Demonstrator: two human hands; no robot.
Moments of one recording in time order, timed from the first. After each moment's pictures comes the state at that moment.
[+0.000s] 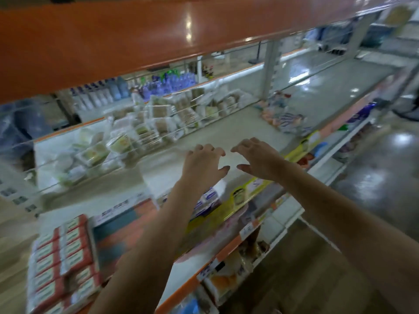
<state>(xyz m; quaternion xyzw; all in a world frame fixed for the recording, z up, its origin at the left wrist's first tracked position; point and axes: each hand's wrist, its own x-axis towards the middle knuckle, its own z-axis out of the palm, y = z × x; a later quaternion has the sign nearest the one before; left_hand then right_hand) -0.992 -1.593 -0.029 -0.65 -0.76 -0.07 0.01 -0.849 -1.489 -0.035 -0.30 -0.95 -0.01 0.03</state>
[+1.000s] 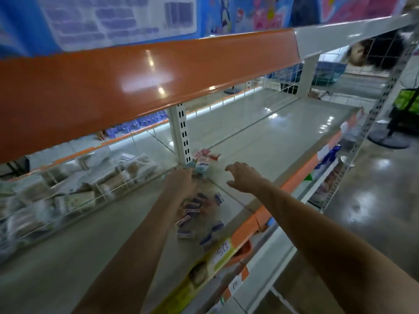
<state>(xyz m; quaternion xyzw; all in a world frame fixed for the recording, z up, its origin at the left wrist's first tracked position) -0.897 -1.129 -0.085 -0.56 -0.83 -0.04 0.00 -0.717 -1.045 -0.078 -0.41 -0.91 0.08 0.01</state>
